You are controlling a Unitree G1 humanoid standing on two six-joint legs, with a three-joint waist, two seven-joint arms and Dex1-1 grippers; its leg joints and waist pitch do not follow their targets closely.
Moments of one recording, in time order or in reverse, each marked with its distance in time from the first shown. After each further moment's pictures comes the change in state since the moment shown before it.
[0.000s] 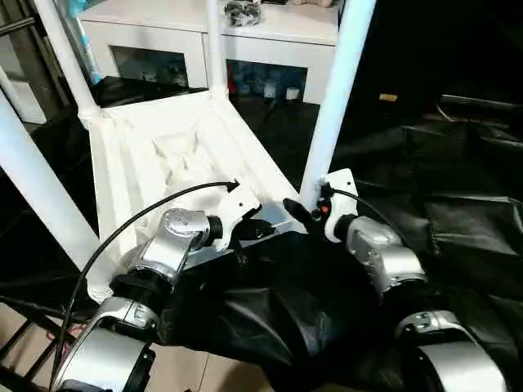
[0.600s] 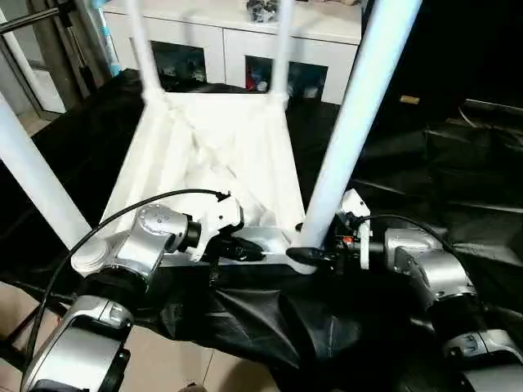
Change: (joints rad) left arm 0.001 0.120 -0.036 0.017 -0.051 -0.108 -0.336; right arm 0.114 -0.197 0.125 -0.224 0.090 0.140 0.561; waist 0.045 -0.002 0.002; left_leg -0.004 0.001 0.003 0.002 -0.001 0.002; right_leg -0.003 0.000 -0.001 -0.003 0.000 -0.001
